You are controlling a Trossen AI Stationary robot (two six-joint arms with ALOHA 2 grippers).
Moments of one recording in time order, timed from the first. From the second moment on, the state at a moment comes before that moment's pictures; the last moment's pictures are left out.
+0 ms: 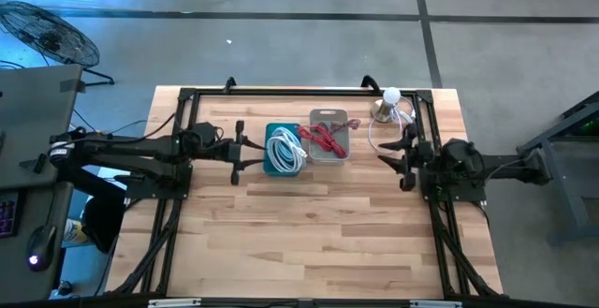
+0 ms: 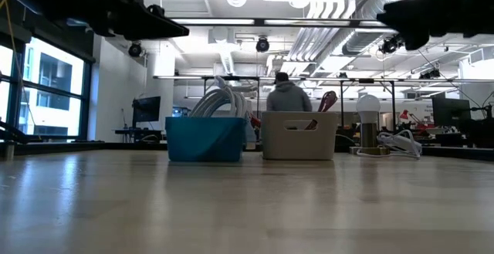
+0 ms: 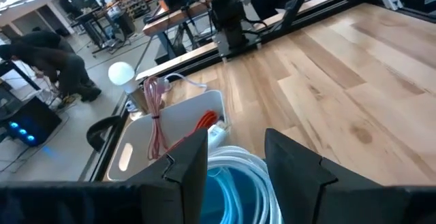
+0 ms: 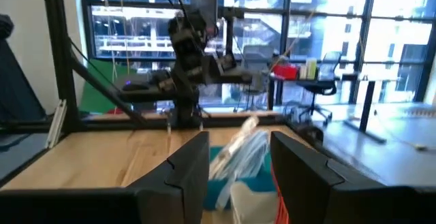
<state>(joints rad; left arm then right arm) 0.14 0.88 0.43 0.28 0.12 0.44 0.00 0.16 0.11 0.19 0.14 -0.04</state>
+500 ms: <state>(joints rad) 0.11 0.88 0.43 0.26 0.11 0.44 -0.11 0.16 0.06 0.21 0.05 -0.03</state>
